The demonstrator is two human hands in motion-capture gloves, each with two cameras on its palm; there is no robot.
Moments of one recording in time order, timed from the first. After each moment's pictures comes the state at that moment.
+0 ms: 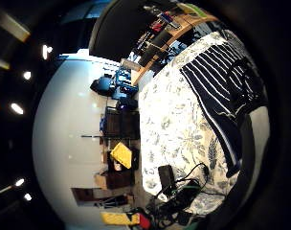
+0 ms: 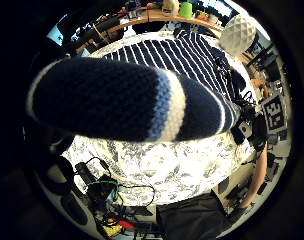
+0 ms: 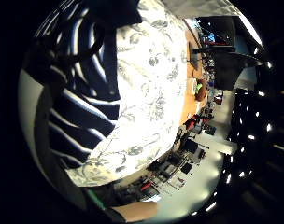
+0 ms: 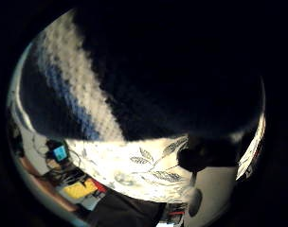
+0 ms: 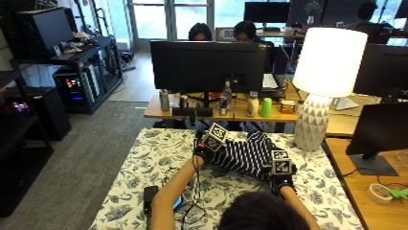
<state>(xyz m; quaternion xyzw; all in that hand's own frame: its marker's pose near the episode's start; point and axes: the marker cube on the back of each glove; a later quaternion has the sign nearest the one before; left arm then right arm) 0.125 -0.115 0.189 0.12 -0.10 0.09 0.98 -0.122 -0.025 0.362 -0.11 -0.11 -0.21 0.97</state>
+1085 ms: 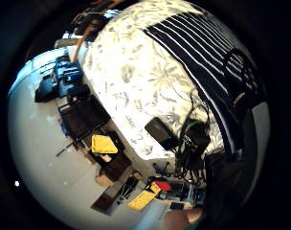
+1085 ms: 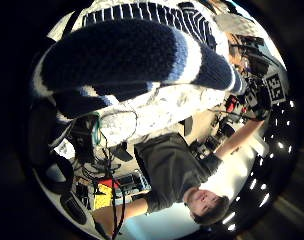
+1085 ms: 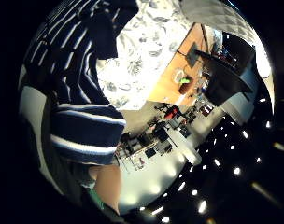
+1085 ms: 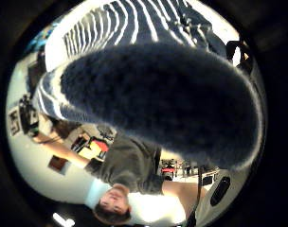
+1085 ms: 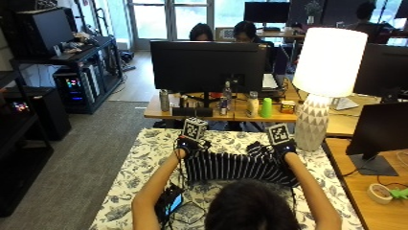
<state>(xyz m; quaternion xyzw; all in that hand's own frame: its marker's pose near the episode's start) 0.026 -0.059 0.180 -0.10 0.00 0.13 0.99 -0.093 -0.080 0.251 -0.29 0.09 -0.14 0.94</state>
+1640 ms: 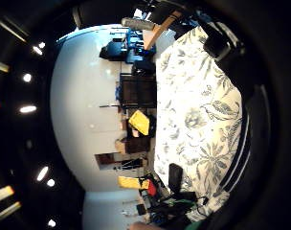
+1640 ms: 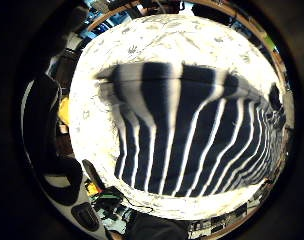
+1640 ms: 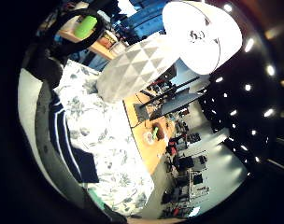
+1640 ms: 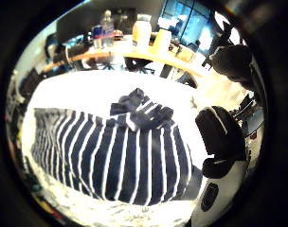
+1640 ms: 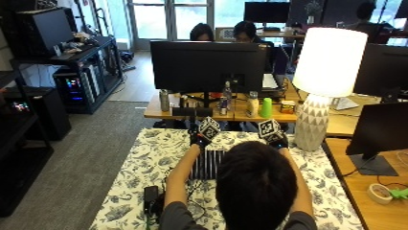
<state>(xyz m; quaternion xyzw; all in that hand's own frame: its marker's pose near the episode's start) 0.080 -0.188 0.215 -0.02 -0.20 -0.08 0.98 -0.115 -0.220 0.241 0.30 0.23 -0.05 0.92</state>
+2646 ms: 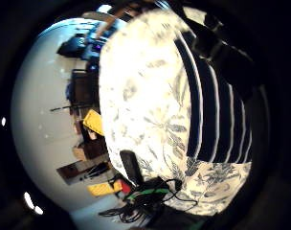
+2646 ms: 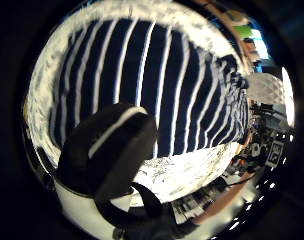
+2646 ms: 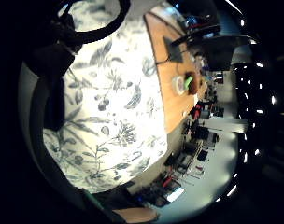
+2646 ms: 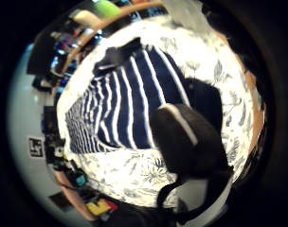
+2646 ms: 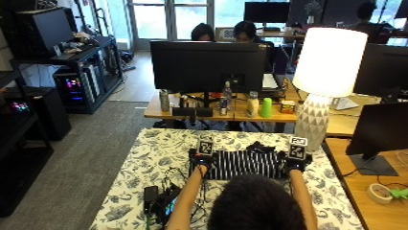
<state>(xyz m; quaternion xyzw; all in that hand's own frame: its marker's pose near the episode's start) 0.122 -0.086 0.261 -0.23 0.02 -0.10 0.97 -0.013 -0.126 0.320 -0.01 0.04 0.09 0.99</state>
